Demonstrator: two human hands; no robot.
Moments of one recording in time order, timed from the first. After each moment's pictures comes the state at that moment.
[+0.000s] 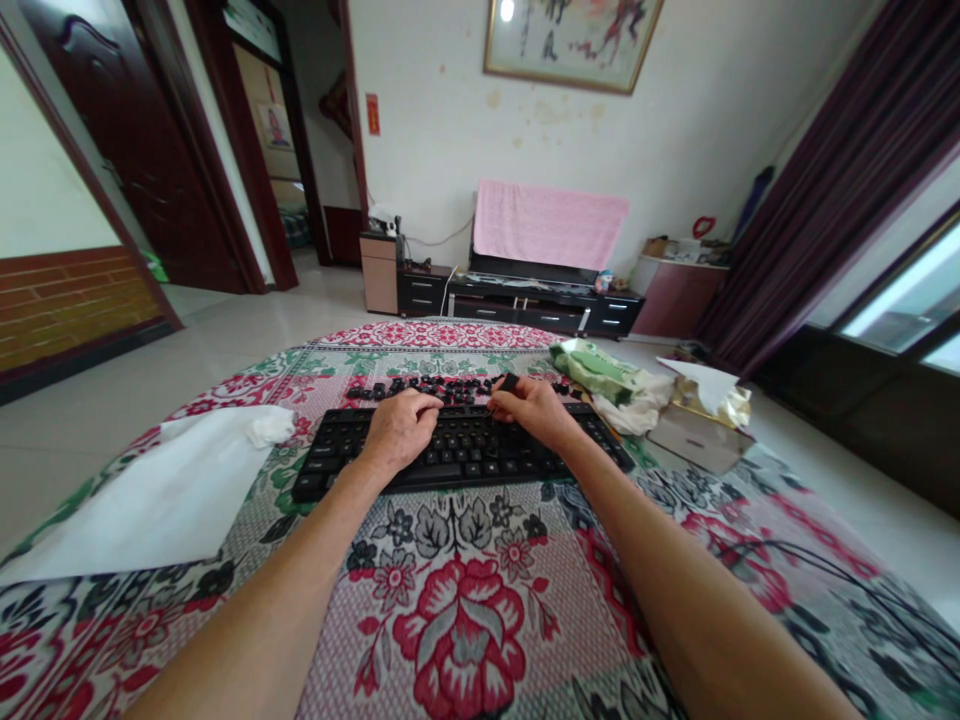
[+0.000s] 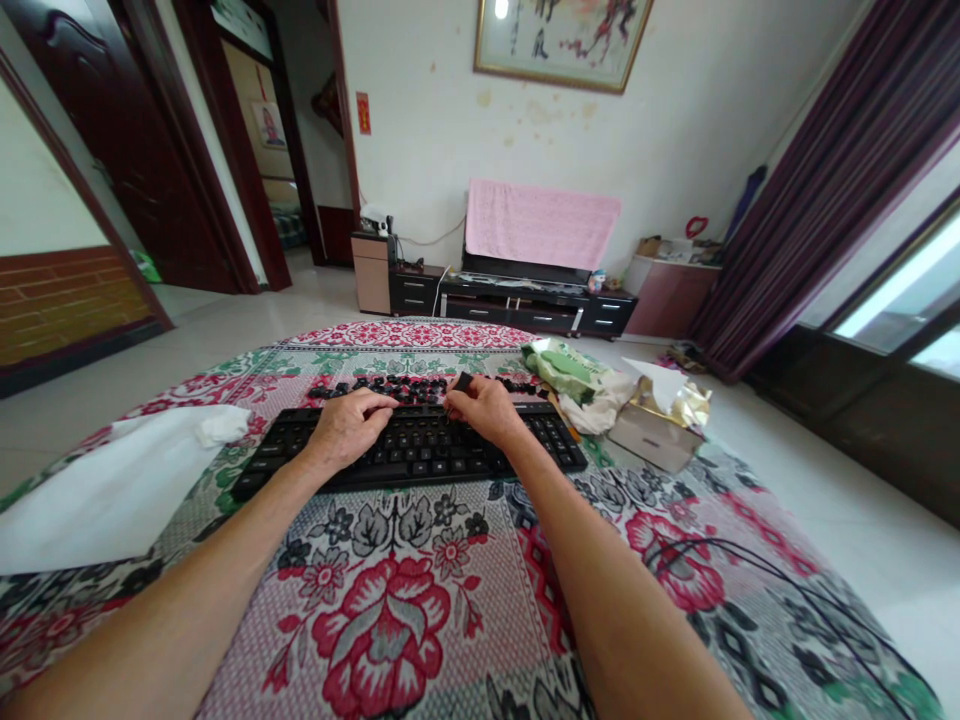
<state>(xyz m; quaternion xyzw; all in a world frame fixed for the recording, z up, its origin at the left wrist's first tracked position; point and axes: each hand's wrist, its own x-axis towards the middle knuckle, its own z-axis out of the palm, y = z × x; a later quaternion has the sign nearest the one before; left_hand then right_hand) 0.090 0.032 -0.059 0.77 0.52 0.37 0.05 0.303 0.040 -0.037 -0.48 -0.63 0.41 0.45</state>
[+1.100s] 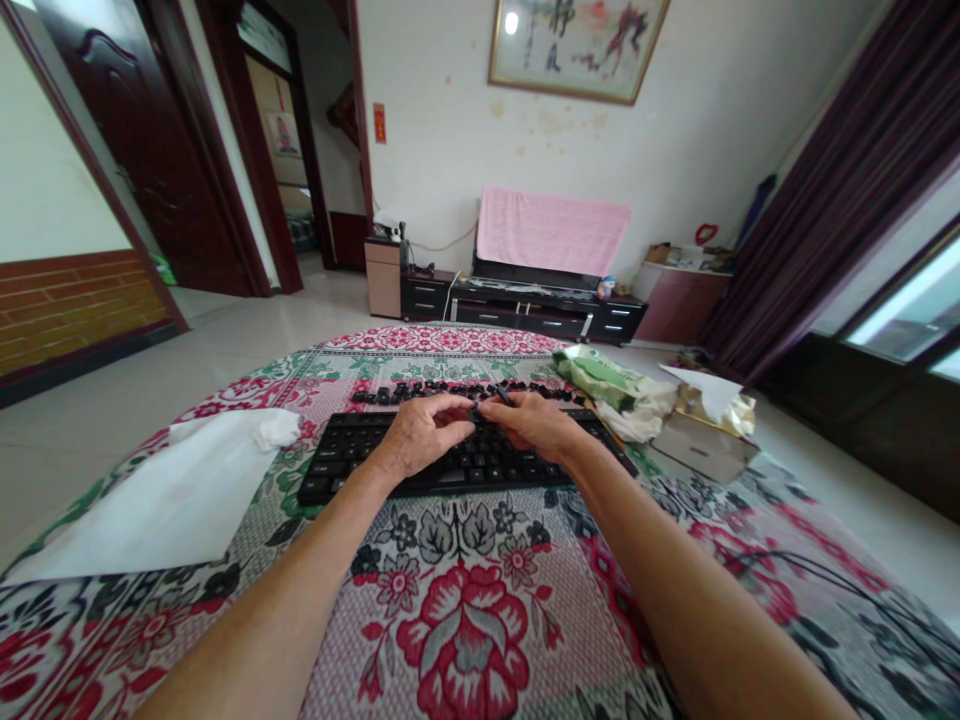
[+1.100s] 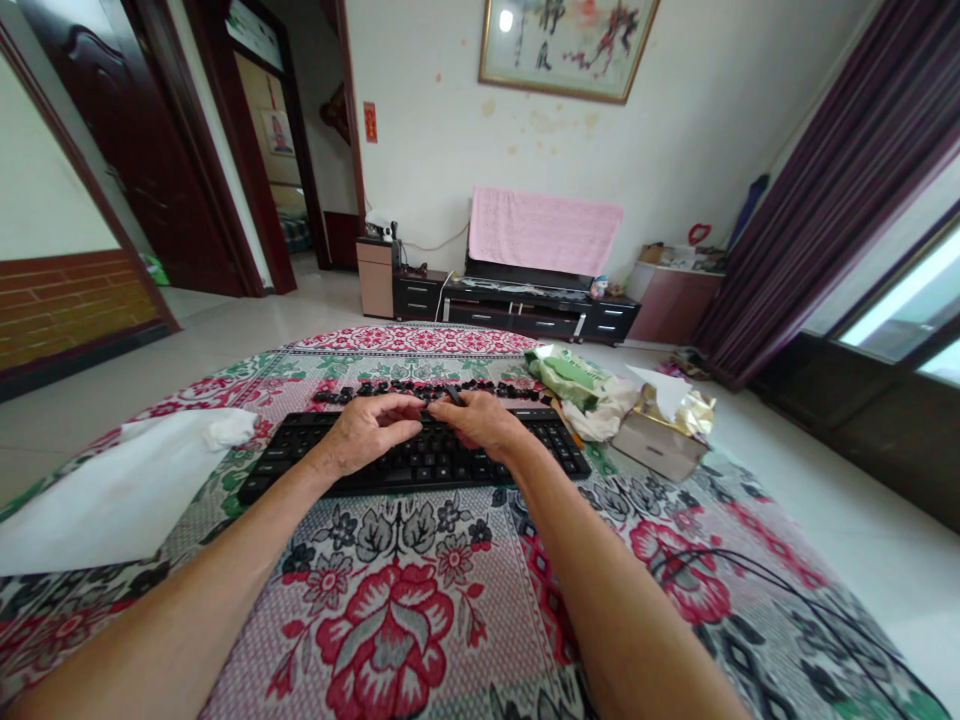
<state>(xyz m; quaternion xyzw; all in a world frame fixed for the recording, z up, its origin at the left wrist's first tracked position) 0.104 0.019 -0.042 0.76 0.40 0.42 0.29 0.290 0.018 -0.015 -0.51 -0.64 0.47 0.32</state>
